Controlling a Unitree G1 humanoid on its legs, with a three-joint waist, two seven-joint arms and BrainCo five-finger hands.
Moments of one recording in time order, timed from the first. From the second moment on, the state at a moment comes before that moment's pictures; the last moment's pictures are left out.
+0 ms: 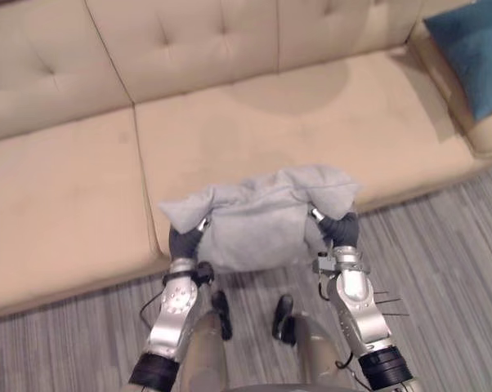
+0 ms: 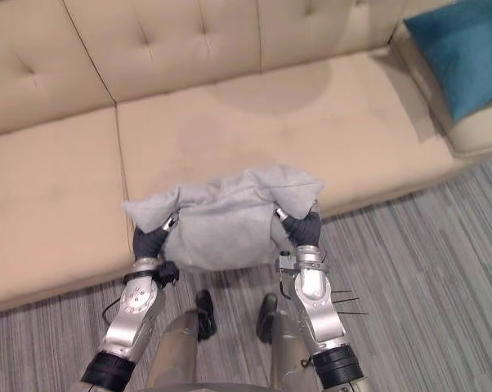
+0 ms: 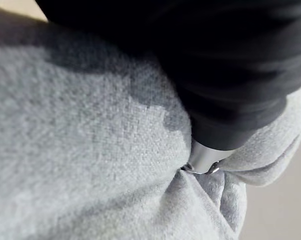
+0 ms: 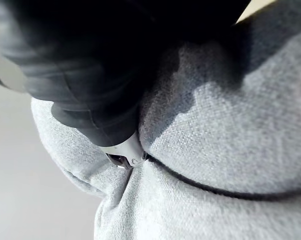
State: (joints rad) left arm 0.02 0.16 -0.18 0.15 -0.18 -0.27 0.35; right arm -0.08 -0.12 0.24 0.07 0.15 -0.26 -0.26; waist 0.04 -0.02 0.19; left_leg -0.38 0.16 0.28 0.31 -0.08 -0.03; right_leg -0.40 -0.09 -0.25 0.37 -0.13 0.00
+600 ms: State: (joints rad) left arm 0.21 0.20 -0.19 0.12 -0.16 -0.26 0.25; right arm -0.07 -0.18 0.30 0.23 0.15 -0.23 -0.17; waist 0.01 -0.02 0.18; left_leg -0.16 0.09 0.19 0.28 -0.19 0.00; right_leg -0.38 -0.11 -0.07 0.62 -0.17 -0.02
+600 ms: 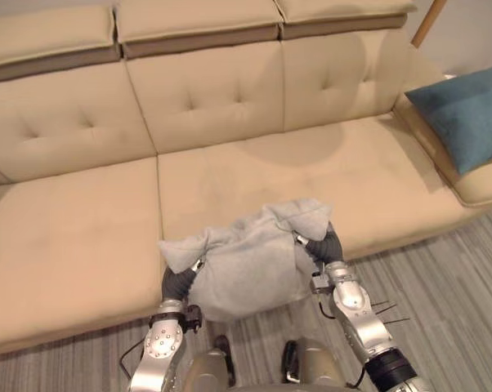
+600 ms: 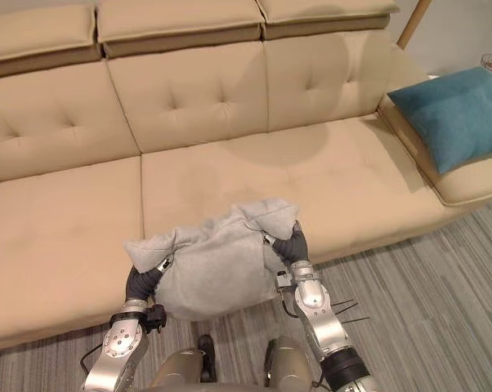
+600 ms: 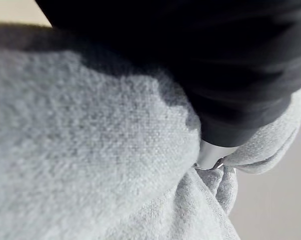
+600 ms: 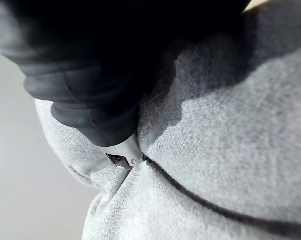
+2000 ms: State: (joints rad) left arm -0.99 0.32 -0.09 0.54 -0.09 -0.25 0.53; right arm -1.12 -0.17 0.05 0.56 0.10 -0.23 -0.44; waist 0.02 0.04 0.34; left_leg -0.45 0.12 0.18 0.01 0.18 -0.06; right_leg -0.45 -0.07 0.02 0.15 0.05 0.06
